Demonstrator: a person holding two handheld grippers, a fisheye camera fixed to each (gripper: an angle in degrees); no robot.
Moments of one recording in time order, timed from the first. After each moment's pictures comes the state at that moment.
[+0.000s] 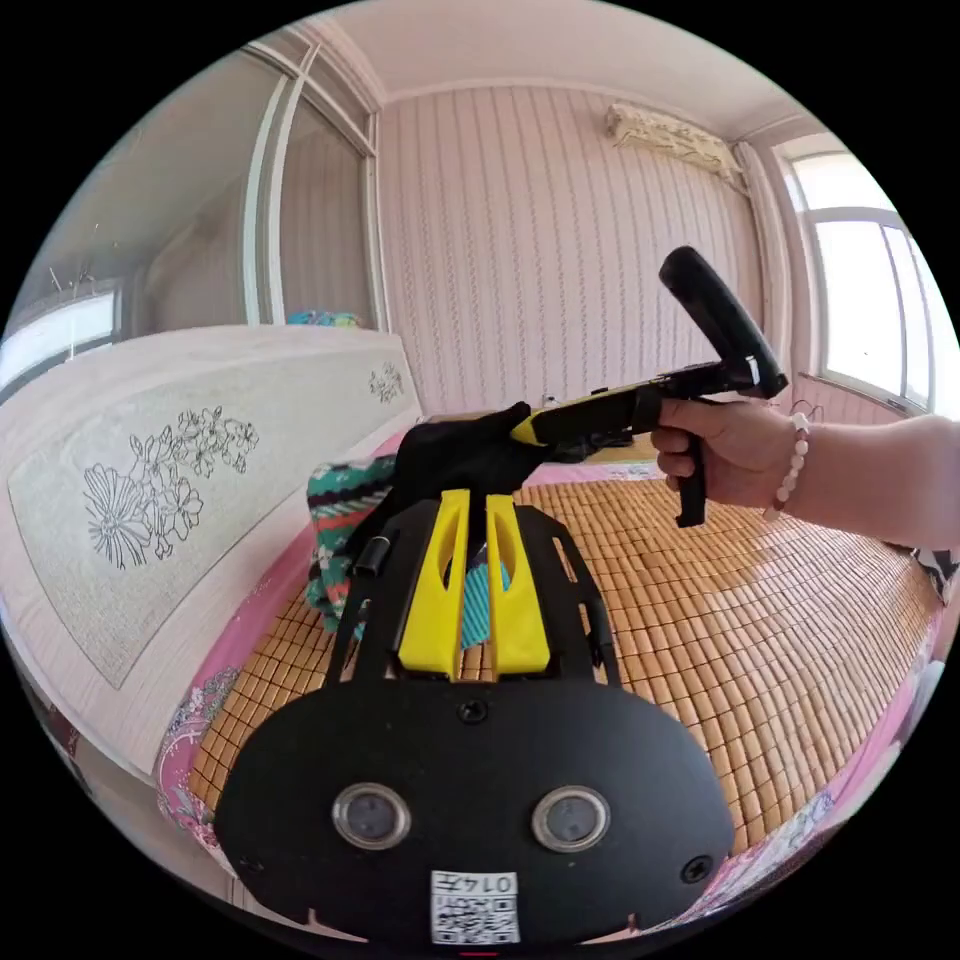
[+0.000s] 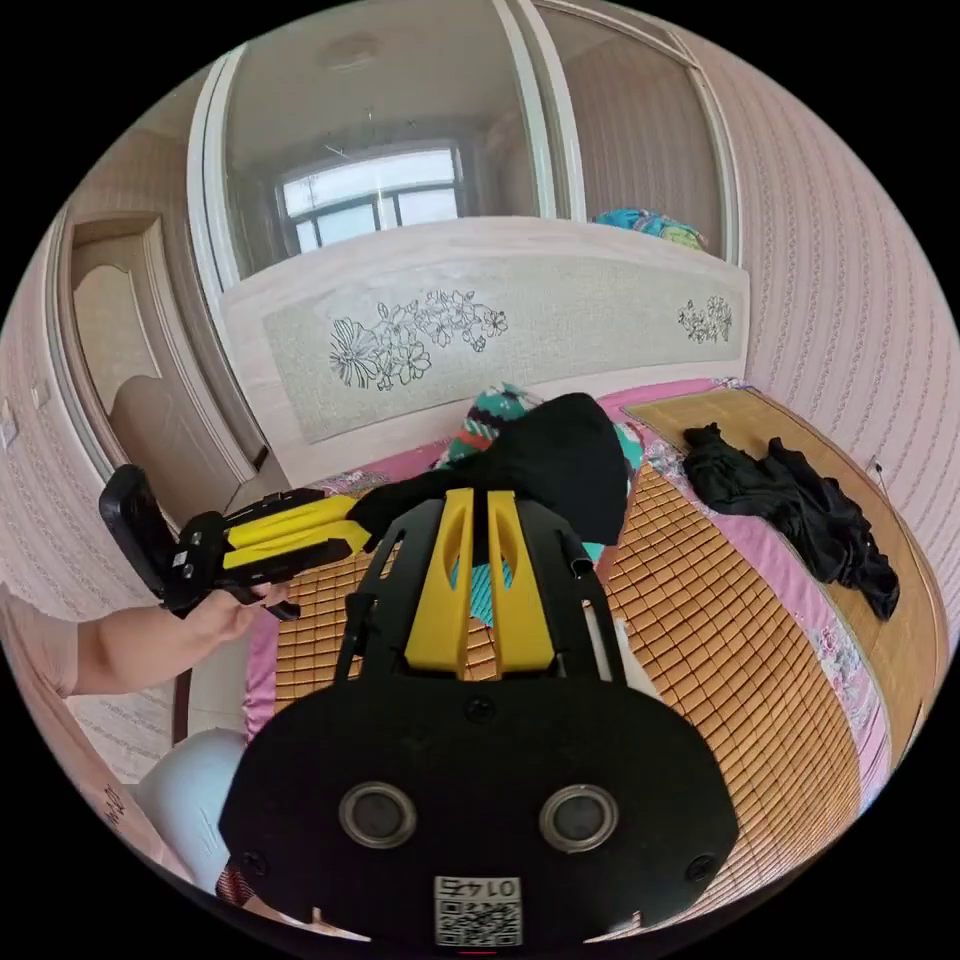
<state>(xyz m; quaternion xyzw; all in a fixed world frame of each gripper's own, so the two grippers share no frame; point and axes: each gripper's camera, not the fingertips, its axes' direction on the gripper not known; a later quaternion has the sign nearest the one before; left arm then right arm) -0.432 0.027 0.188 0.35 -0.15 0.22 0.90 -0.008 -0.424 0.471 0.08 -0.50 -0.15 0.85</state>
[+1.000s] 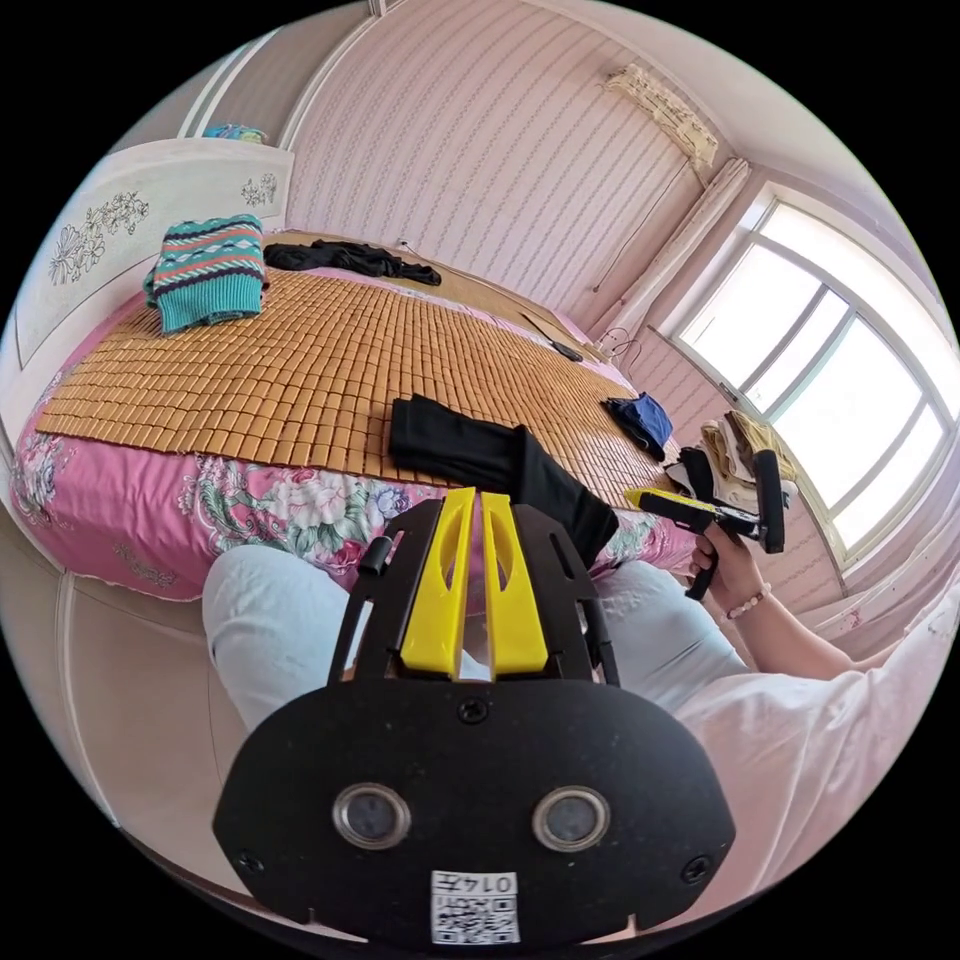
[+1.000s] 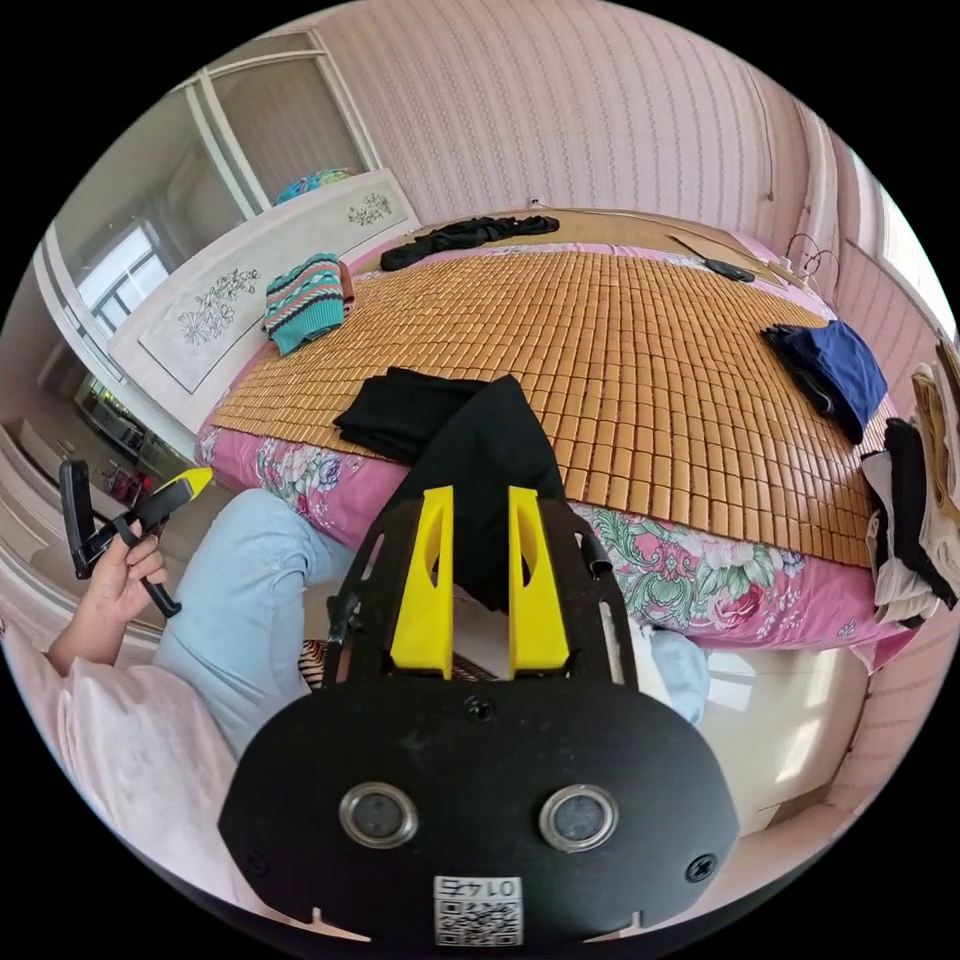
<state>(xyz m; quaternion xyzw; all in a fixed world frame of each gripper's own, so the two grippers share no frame) -0.293 0.357 0.226 0.10 0.05 0.13 0.99 0.251 0.076 0.299 -0.14 -0.23 0.11 0.96</state>
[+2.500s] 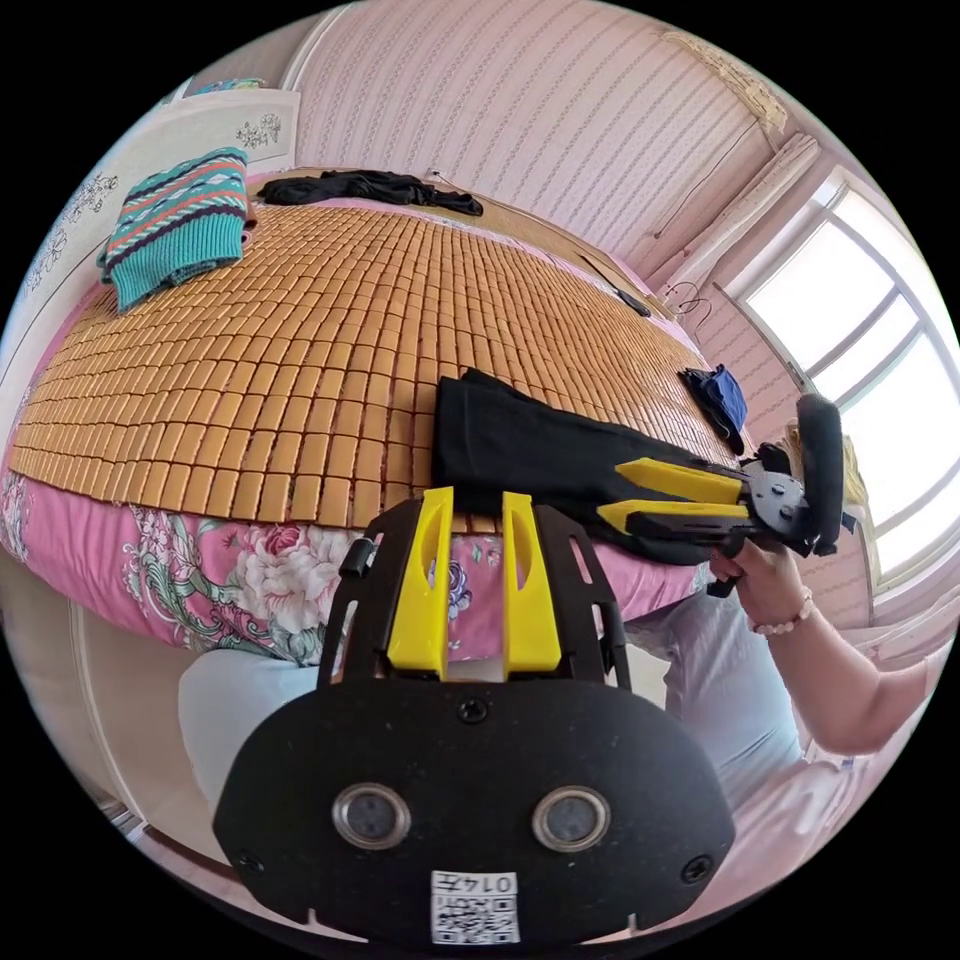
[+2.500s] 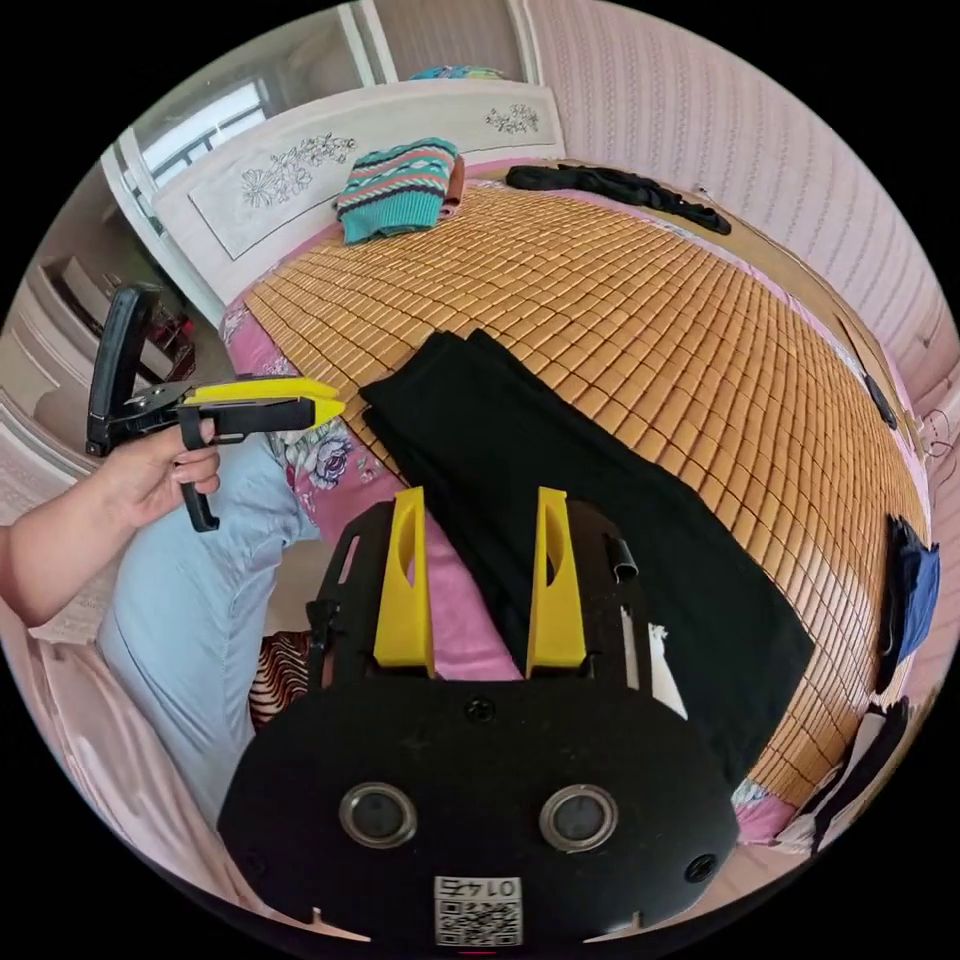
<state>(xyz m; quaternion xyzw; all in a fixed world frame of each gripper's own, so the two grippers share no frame) -0.263 0.233 0.353 0.00 0.01 0.10 1.00 0.169 0.027 0.401 -0.22 -0.31 -0.10 0.92</state>
